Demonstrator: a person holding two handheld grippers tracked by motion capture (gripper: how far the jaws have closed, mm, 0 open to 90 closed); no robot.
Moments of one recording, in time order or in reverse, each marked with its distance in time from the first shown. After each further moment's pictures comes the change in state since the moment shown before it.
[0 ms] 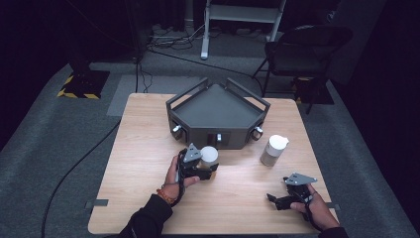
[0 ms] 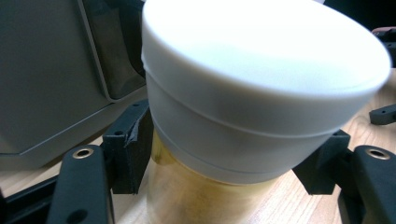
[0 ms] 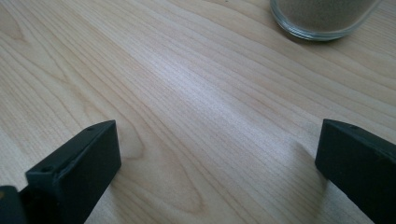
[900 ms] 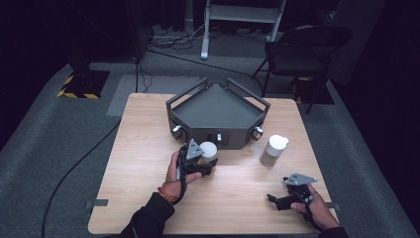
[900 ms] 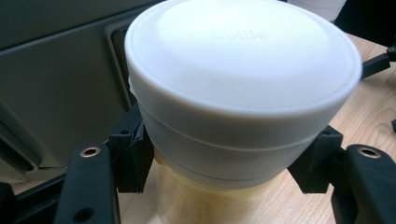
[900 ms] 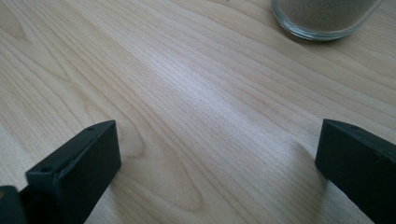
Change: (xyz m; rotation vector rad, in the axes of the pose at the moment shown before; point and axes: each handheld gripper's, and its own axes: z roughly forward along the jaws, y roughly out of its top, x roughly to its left) left arm -0.016 0.022 -0.011 0.012 0.079 0.034; right arm -0.001 0.000 0.000 0.000 0.004 -0.004
